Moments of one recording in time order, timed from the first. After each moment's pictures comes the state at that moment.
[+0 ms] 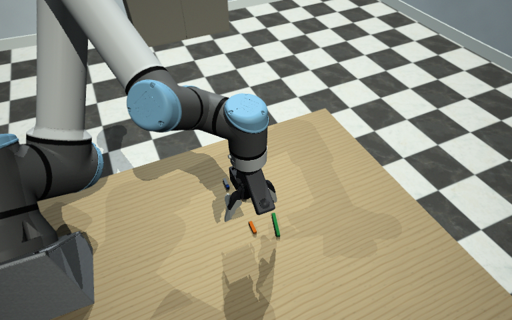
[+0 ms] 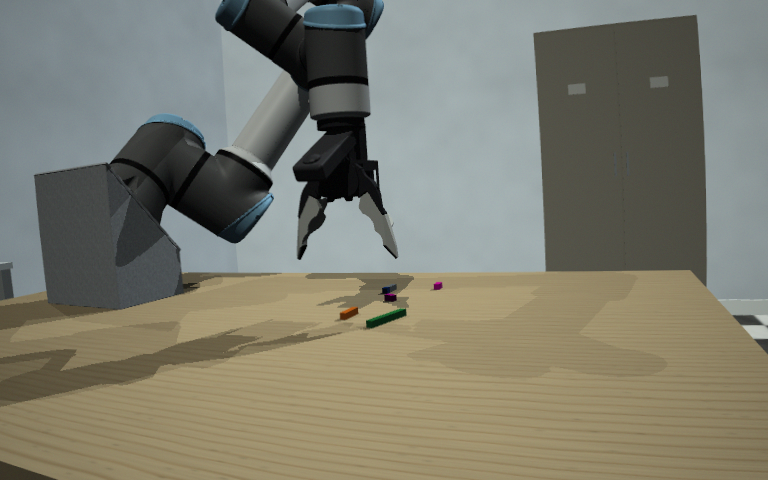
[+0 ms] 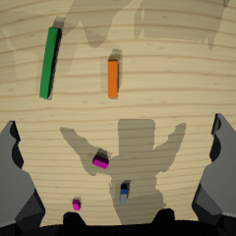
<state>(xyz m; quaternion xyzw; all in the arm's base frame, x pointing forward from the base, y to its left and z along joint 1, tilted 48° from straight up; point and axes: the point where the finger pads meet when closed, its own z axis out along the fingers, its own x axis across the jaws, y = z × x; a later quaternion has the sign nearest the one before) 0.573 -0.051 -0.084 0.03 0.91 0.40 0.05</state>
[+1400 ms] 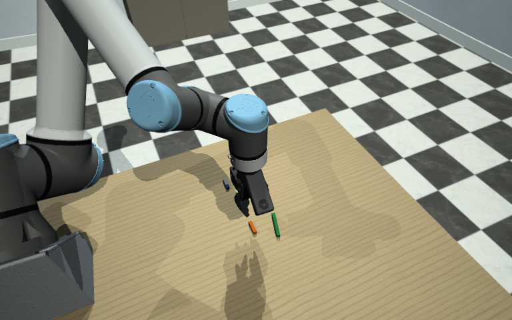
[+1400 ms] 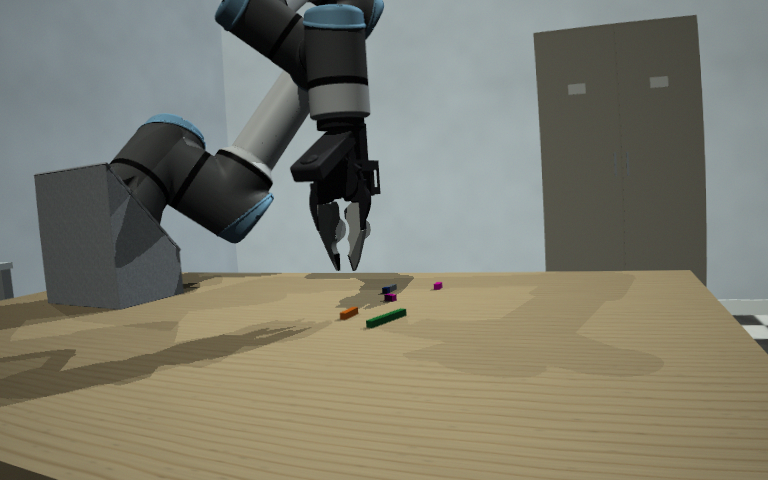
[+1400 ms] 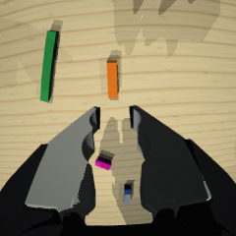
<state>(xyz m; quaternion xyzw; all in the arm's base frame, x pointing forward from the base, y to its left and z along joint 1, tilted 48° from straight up) 0.573 -0.051 -0.085 0.05 0.91 0.40 0.04</state>
